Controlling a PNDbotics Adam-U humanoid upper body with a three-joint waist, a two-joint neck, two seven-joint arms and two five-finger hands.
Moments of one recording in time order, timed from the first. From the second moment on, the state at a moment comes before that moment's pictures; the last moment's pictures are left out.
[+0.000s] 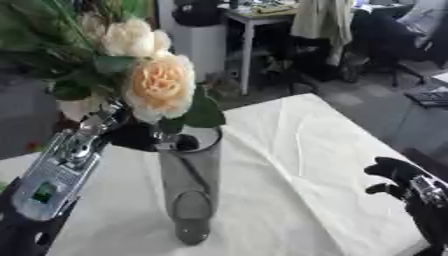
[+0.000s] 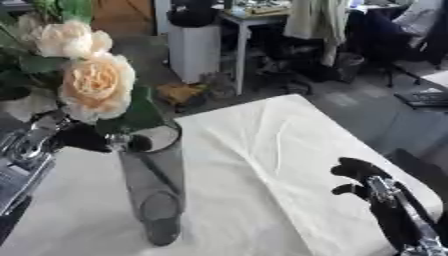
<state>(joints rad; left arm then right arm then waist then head) -0.95 0.26 -0.32 -1.33 -0.12 0.13 -0.24 -0.06 -0.39 -0.19 -1.71 -0.22 -0.26 0.24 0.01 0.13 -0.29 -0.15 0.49</state>
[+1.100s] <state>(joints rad) -0.91 0.26 -0.32 -1.36 -0.12 0.16 -0.21 -0.06 -0.39 -0.19 -1.71 -0.22 -0.26 0.24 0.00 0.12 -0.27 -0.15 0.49</state>
